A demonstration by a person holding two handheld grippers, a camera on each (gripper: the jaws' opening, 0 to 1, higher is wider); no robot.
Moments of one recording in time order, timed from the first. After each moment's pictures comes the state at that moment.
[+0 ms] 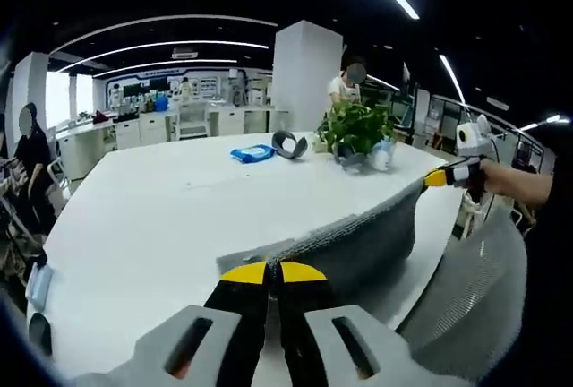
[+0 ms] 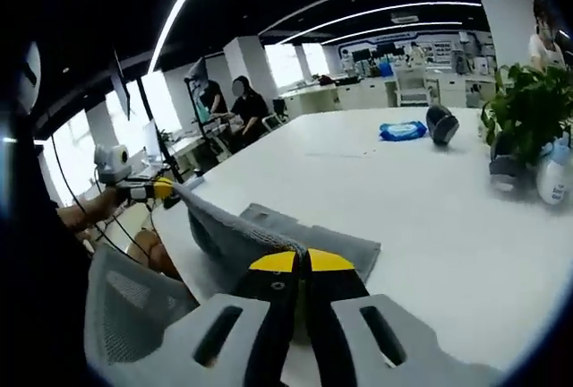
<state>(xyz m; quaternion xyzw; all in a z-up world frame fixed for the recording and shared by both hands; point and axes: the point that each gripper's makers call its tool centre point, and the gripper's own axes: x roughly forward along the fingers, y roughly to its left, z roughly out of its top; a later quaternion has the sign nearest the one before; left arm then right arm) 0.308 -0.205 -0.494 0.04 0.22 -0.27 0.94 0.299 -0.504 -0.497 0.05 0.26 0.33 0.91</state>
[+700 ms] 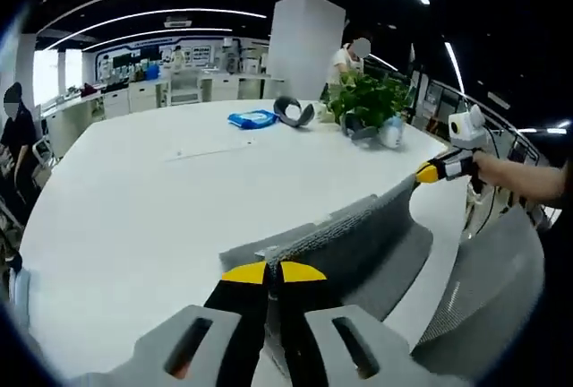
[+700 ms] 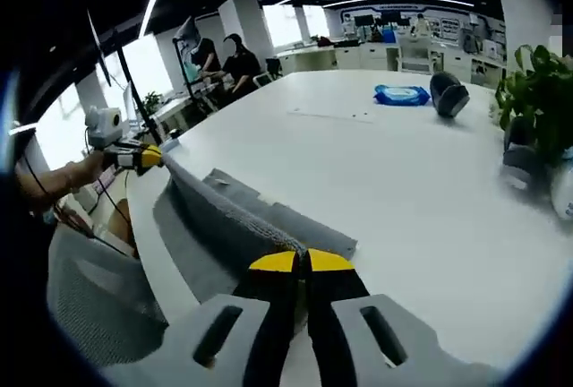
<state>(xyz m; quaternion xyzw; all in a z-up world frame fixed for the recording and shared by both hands) 0.373 -0.207 -0.553 0.04 0.29 -0.28 0.91 0.367 -0.511 -0.570 0.00 0.35 0.32 0.88</state>
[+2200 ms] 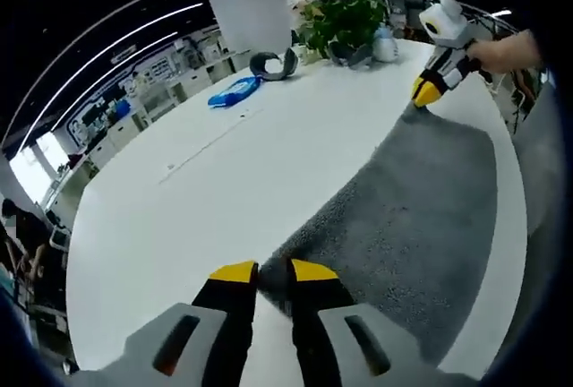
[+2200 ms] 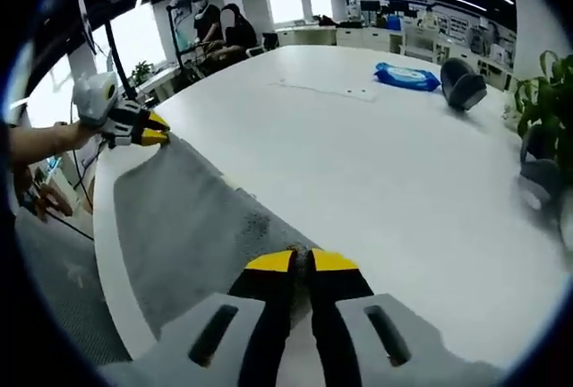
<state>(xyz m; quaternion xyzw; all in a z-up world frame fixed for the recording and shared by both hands) 0.441 -0.206 -0.606 0.27 0.27 -0.29 0.88 0.419 -0.499 -0.621 -0.07 0.37 0.31 0.88</state>
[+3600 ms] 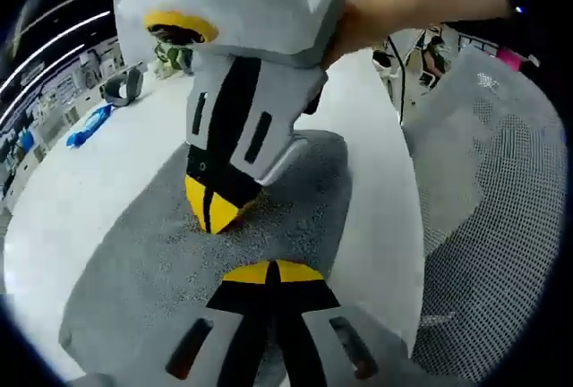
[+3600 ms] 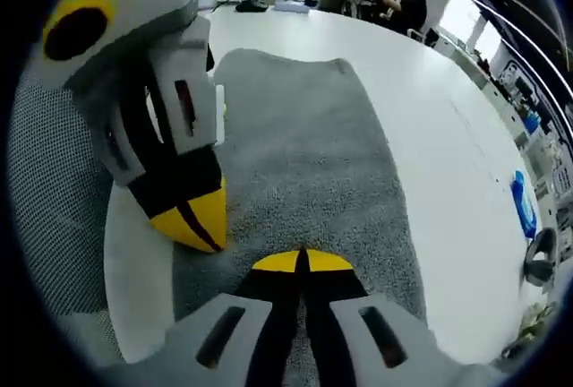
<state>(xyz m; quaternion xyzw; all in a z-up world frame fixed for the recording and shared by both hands) 0.292 -0.395 -0.652 0.36 0.26 -0.53 0.73 0.345 -0.385 -0.658 -0.41 0.32 0.53 0.67</state>
